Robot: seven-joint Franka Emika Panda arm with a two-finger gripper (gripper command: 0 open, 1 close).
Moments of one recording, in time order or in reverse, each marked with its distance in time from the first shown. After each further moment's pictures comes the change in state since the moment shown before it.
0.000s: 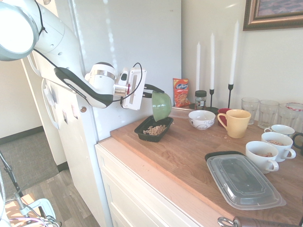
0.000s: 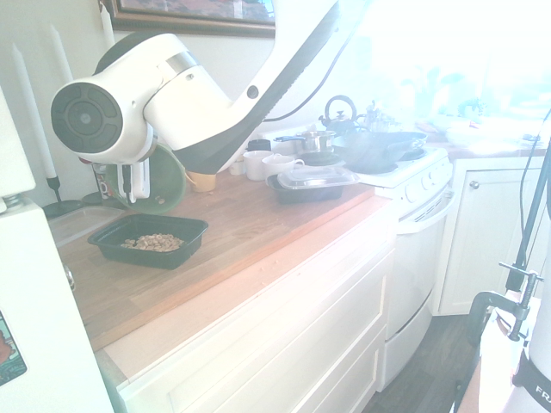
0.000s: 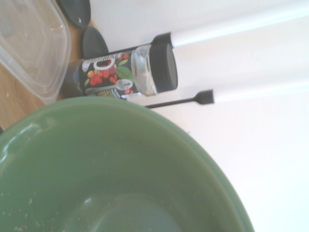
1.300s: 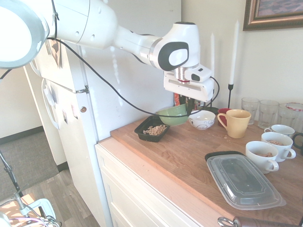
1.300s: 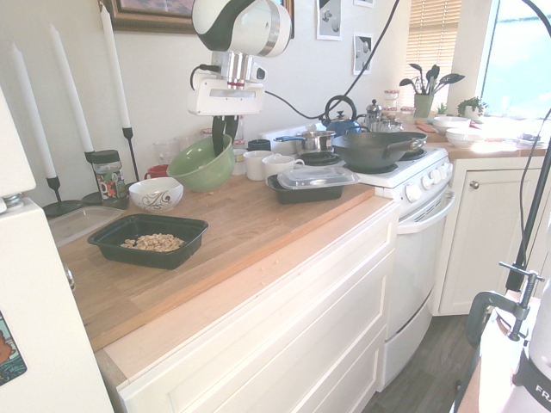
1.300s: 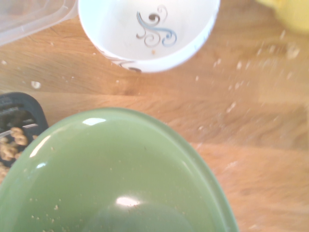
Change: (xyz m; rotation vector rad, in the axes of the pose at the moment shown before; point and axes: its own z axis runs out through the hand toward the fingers) arm -0.032 0.230 0.213 0.526 -1.229 0.850
